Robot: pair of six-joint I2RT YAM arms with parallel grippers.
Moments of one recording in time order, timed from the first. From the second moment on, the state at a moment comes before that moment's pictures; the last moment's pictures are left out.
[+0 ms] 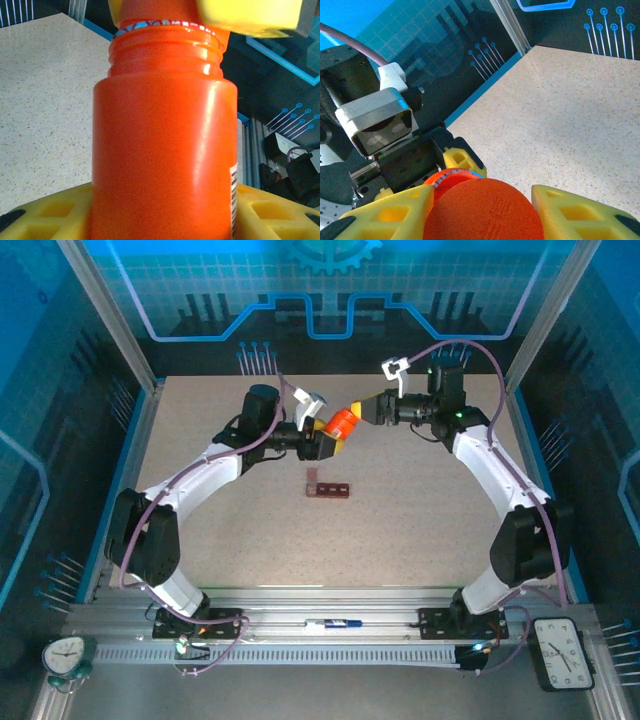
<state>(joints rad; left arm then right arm) -0.39 1.63 1.25 -0.06 0.86 -0.09 0.22 1.59 1.41 -0.26 -0.91 0.21</state>
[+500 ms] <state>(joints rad) -0.39 1.63 1.23 -0.05 0.83 -0.09 0.13 1.56 1.27 -0.25 -0.63 0.35</state>
